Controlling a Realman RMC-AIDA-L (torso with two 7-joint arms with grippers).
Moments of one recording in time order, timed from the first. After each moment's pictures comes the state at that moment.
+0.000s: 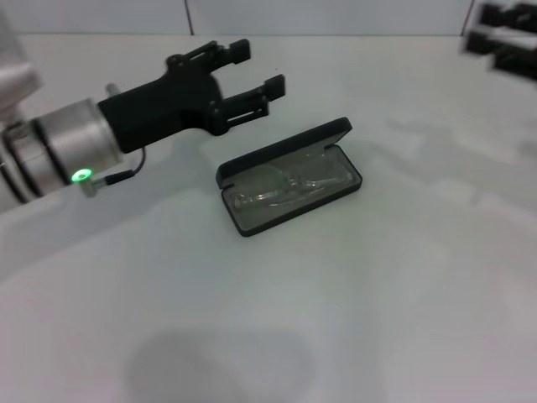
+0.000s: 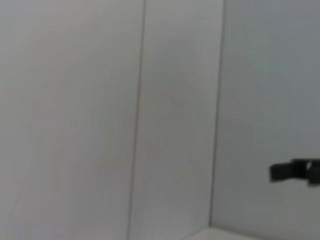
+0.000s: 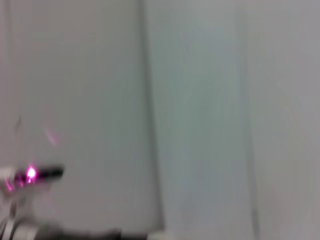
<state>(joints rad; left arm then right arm) -0.57 -2.09 0.98 0.47 1.39 1.37 -1.08 0.50 1.95 -0.76 -0.78 -1.54 -1.60 1.44</state>
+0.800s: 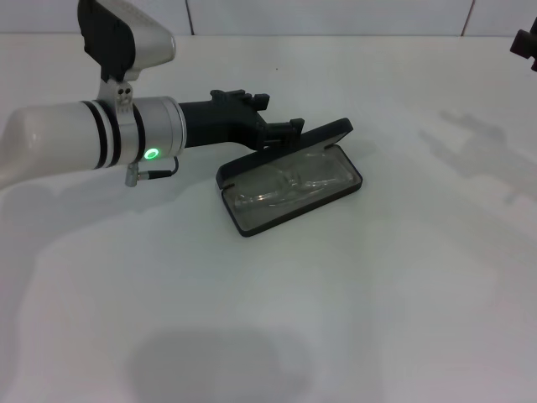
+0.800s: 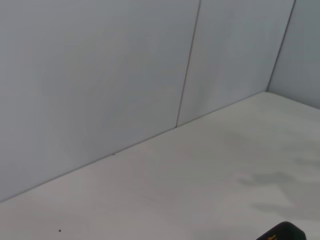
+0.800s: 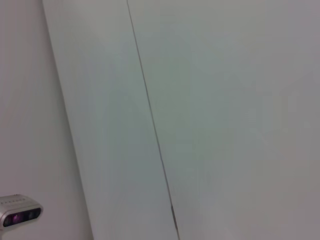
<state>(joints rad) -0.75 -2.09 1.18 0.42 1.60 0.89 -1.43 0.46 1.95 -0.65 -0.63 -1.54 -1.51 1.33</state>
